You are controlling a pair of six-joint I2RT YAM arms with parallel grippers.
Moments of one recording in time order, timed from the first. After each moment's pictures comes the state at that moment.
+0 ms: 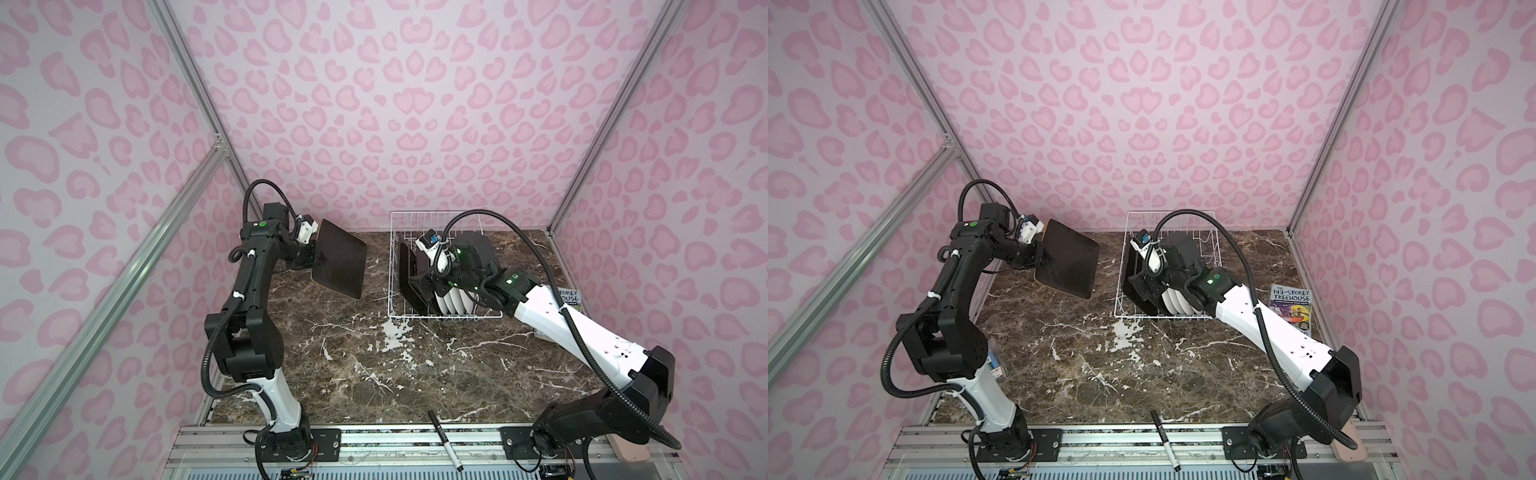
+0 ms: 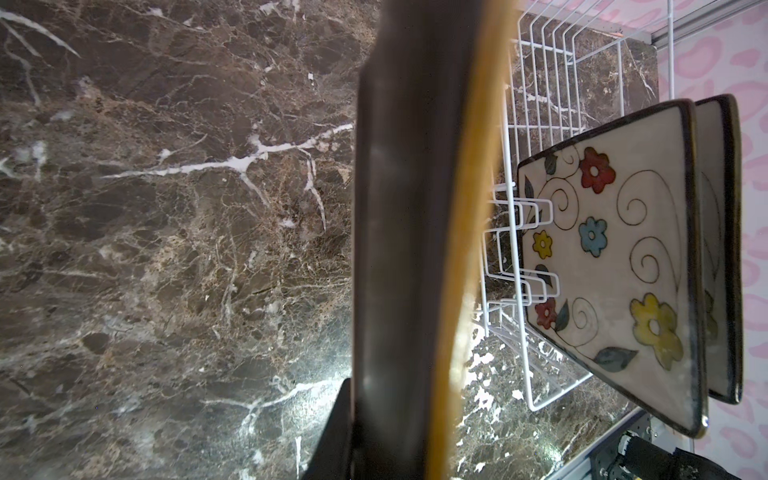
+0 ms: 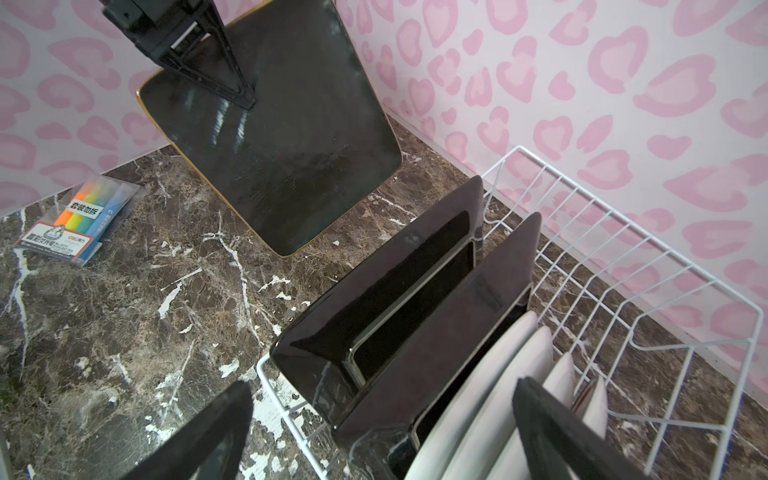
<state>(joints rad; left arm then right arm) 0.09 1.85 1.83 -1.16 0.50 0.07 0.69 1.46 1.39 -0.48 -0.05 -0.12</state>
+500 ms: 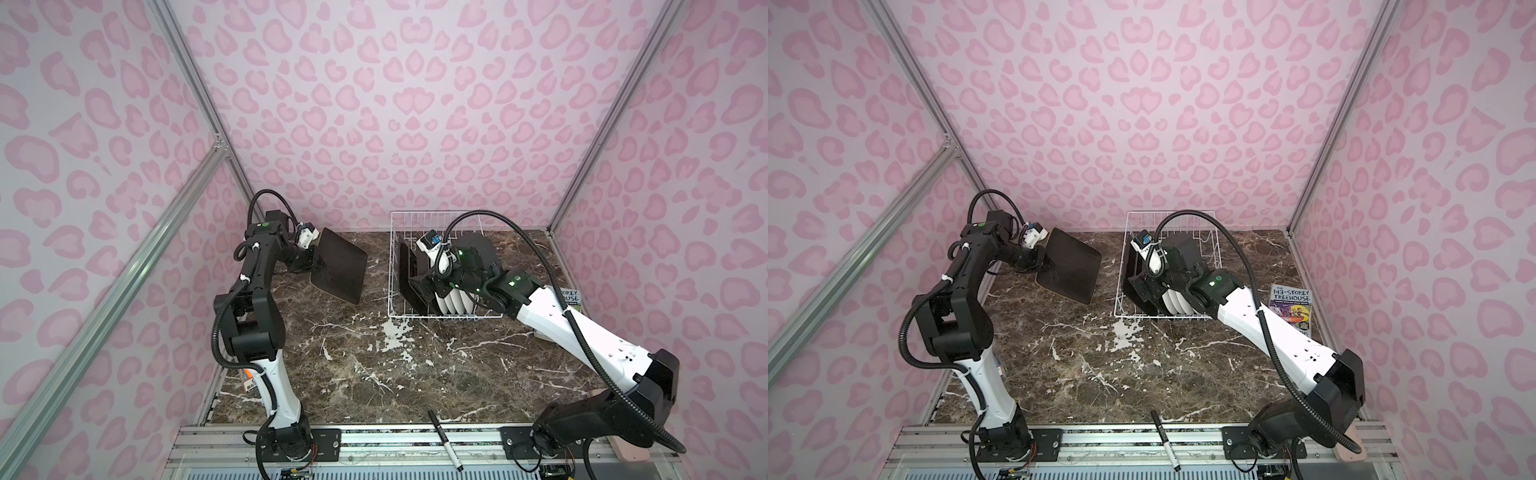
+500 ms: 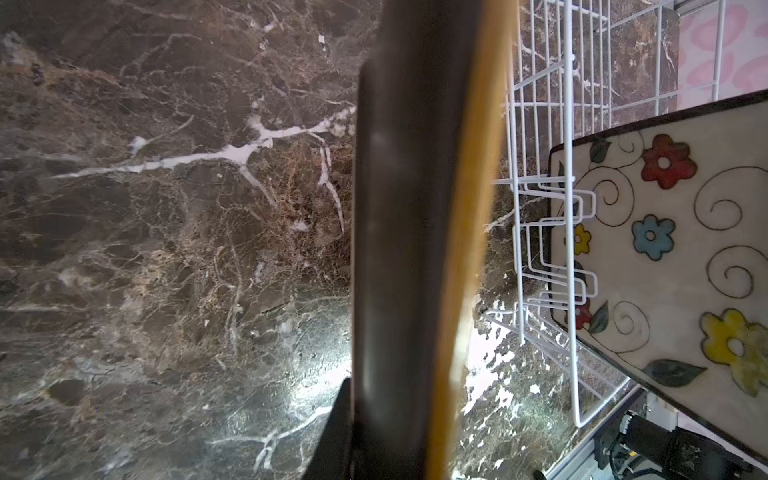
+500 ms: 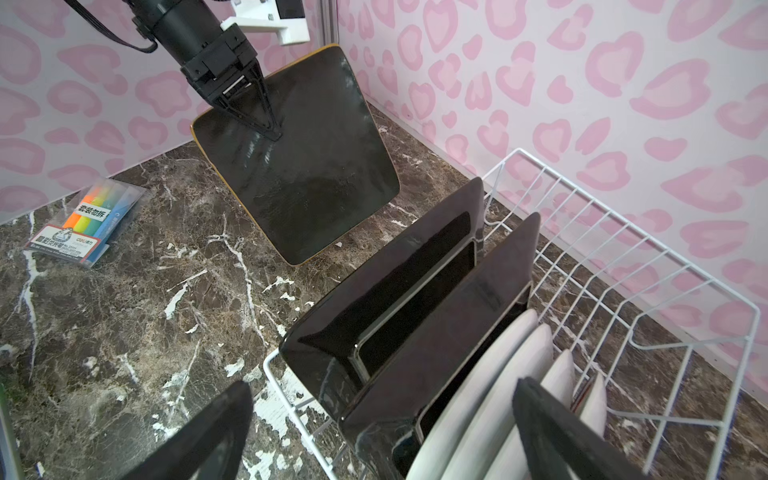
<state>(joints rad) 0.15 2.00 1.85 -1.16 0.57 0.16 0.71 1.45 1.38 -0.48 -0.05 -0.12</state>
